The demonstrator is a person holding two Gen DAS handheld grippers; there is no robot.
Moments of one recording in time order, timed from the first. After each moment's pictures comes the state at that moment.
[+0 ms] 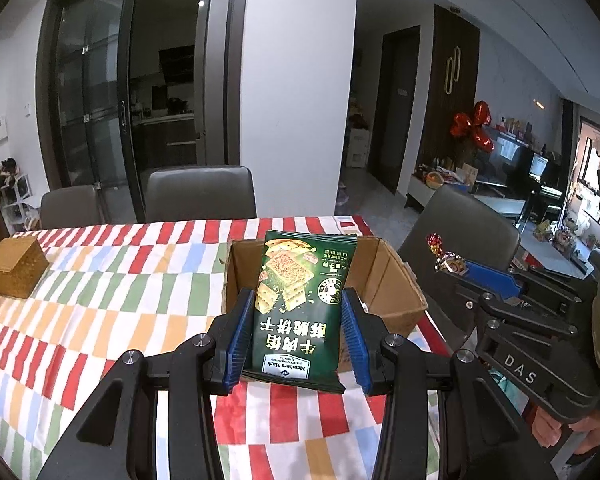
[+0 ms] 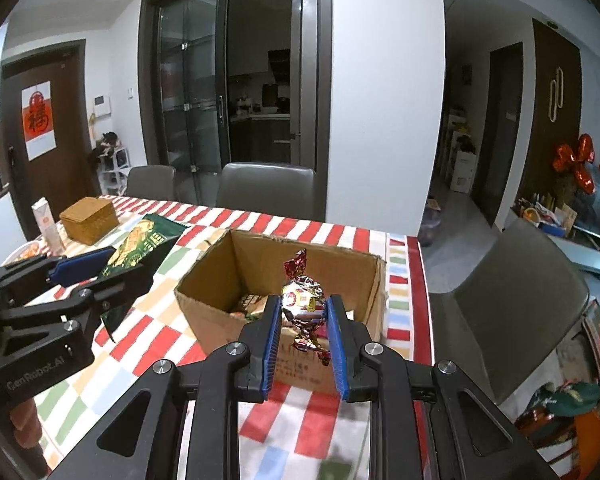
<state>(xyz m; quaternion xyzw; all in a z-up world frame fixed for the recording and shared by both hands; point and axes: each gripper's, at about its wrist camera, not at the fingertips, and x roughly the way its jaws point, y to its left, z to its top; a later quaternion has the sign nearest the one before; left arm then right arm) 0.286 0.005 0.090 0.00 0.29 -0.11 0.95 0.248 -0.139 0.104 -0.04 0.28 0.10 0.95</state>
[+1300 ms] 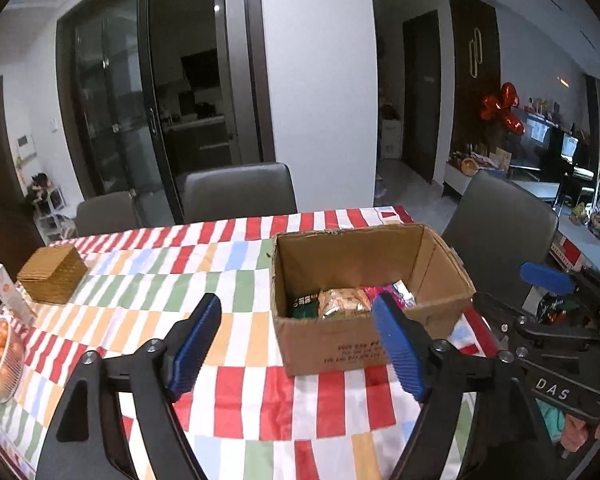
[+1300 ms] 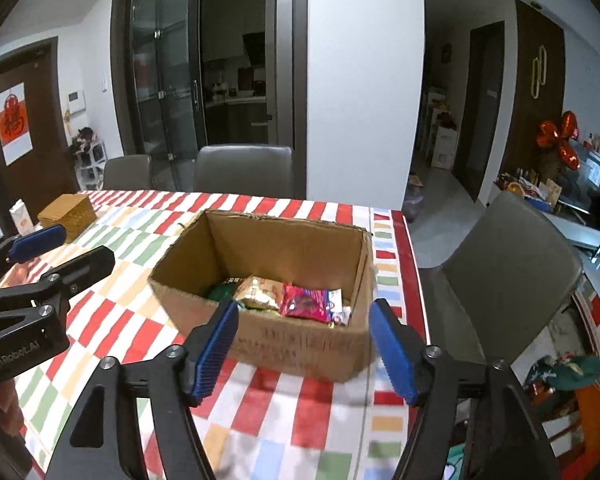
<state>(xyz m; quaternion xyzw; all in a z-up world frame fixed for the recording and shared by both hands) 0.261 0.010 0.079 0.05 0.28 -0.04 0.96 0.247 -0.139 0.087 -0.02 0.31 0.06 0.95</state>
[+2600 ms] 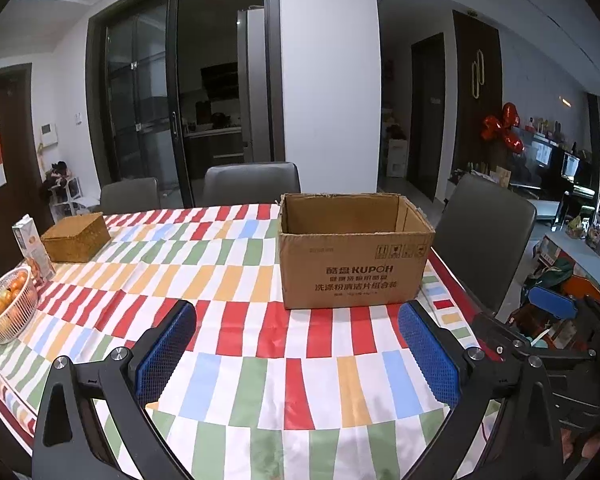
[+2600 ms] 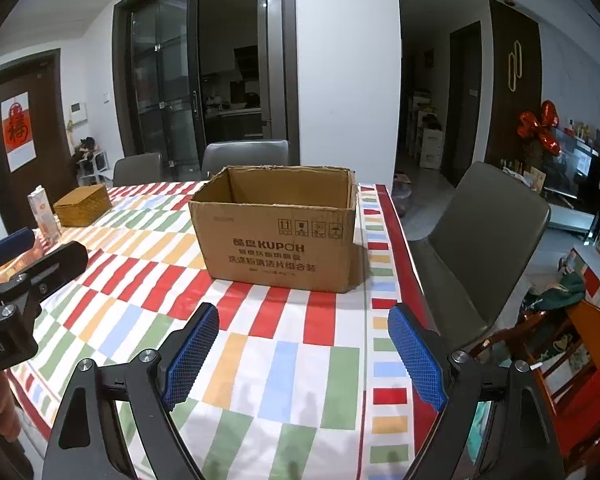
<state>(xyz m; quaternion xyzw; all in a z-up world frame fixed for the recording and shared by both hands) 0.128 0.018 0.050 0.02 0.25 -0.02 0.97 0.111 -0.144 0.048 0.00 0.29 0.04 0.96</state>
